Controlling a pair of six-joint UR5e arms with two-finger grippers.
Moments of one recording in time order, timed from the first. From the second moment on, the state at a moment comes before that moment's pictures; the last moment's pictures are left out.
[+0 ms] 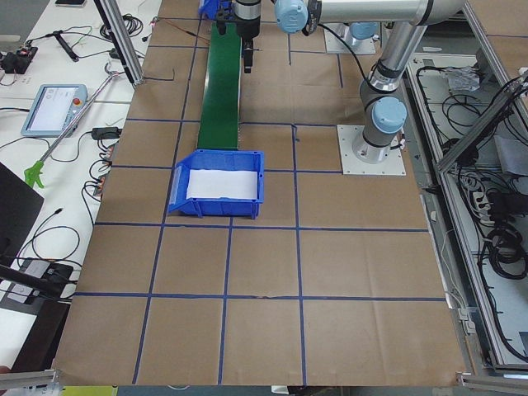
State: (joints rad) left arm -1.53 -1.56 -1.61 -1.50 1.57 -0.03; right arm 1.60 -1.60 1.61 -1.68 -1.52 0.09
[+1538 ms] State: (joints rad) left arm -1.53 -1.57 -1.61 -1.50 1.57 -0.03; right arm 1.60 -1.57 1.61 -1.68 -1.51 0.09
